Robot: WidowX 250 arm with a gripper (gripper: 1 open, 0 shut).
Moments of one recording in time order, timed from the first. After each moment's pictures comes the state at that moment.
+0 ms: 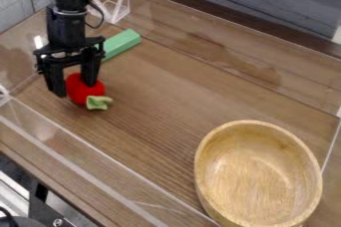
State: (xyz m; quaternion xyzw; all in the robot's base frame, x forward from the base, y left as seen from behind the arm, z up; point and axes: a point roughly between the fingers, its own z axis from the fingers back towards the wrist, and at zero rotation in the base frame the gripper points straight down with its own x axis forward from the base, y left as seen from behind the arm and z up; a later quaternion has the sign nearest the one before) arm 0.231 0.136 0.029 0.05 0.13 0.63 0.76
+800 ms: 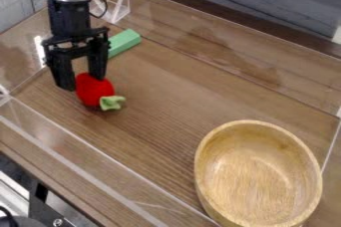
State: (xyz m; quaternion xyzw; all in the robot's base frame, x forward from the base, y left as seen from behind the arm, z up) arm 0.222 0.136 0.065 0.04 0.16 0.68 0.72
